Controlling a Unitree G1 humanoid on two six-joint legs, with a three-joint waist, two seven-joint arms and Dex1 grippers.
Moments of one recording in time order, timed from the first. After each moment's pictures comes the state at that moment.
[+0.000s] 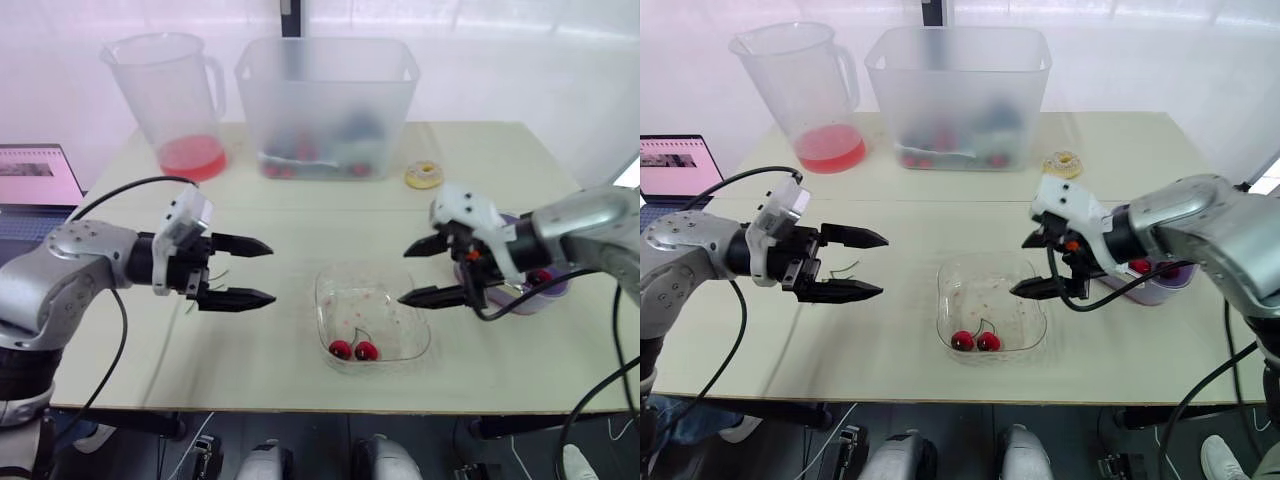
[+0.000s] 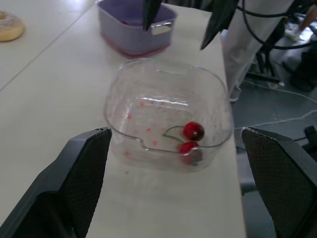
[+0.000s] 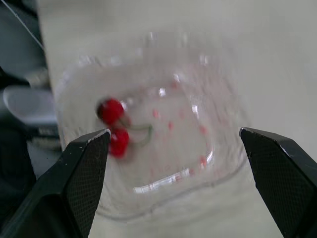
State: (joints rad) left arm -0.55 0.93 0.06 -0.32 -0.78 0.77 -1.24; right arm -0.89 -1.16 0.26 -0.45 0.71 1.22 1.02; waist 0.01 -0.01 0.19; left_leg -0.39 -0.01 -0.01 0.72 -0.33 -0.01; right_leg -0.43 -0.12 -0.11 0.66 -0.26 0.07
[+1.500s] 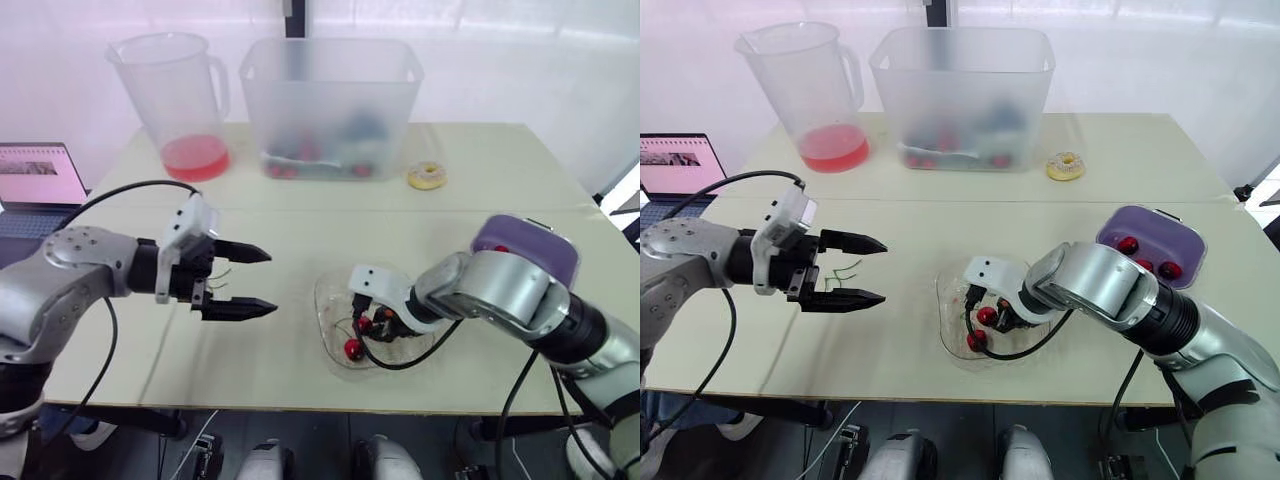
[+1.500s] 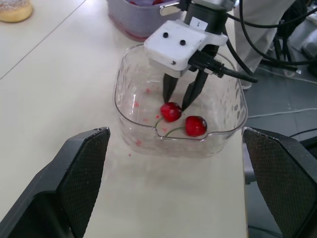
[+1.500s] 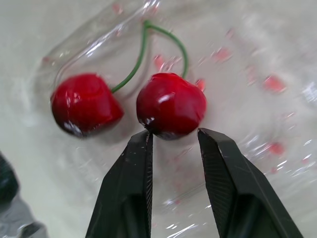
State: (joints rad) left arm -0.52 0.97 0.05 -0.38 -0.77 0.80 -1.16; right arm -0.98 -0.82 0.67 -0.44 0.62 1.50 0.58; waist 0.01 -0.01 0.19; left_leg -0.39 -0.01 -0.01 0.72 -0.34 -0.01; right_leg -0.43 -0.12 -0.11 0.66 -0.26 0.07
